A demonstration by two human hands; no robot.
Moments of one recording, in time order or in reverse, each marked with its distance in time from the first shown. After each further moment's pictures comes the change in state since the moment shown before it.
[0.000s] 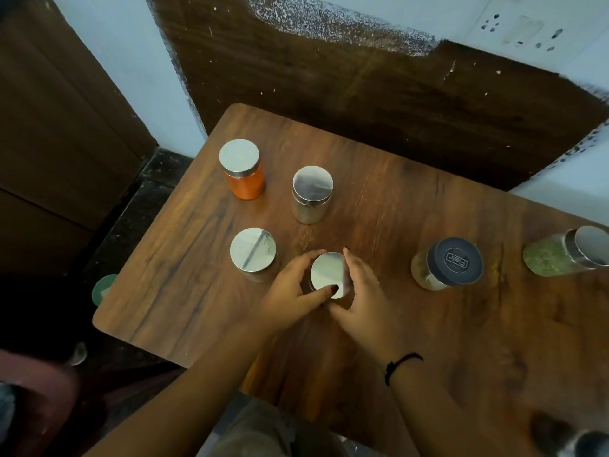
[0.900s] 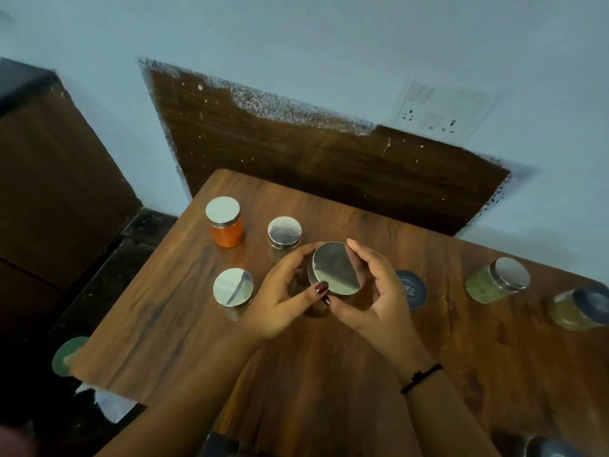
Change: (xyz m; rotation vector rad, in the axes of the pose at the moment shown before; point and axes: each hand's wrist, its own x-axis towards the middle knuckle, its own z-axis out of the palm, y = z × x) left_hand -0.020 0.119 -0.025 -0.215 0.030 0.356; right_hand -0.033 -0.044 -0.099 0.342 0.341 -0.367
